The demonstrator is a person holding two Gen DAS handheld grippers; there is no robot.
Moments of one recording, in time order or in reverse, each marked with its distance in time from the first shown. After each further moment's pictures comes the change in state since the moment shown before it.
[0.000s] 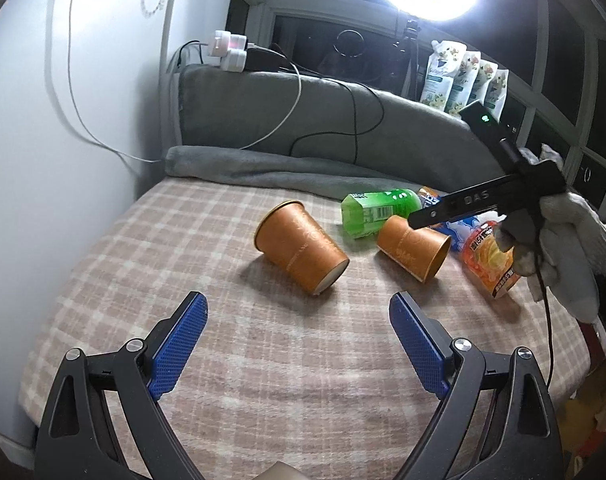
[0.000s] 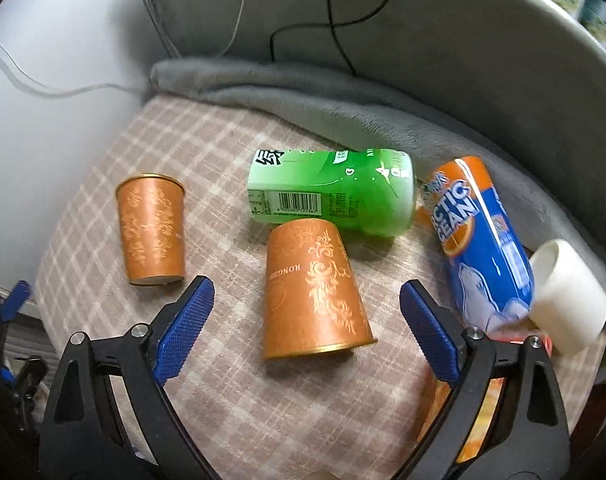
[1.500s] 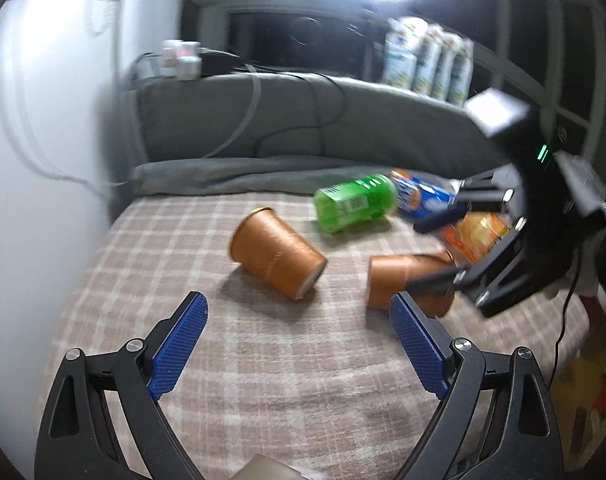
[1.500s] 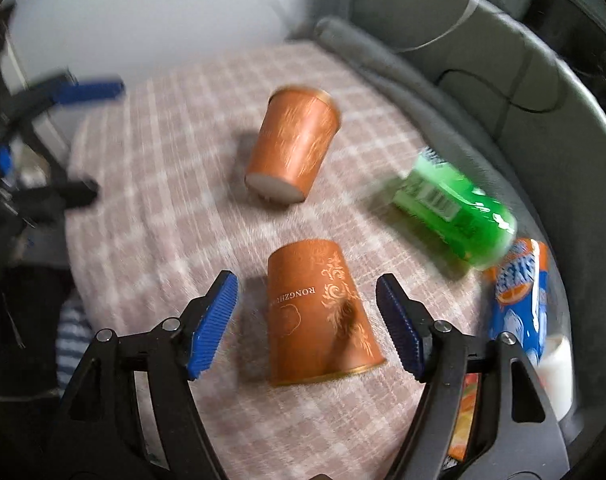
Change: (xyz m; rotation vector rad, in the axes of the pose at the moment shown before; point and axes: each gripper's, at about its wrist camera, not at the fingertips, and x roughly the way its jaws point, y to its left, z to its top) left arm 0.010 -0.013 0.014 0.178 0.054 -0.093; right arm -0.041 0.079 -0.075 -0.486 -0.105 0.081
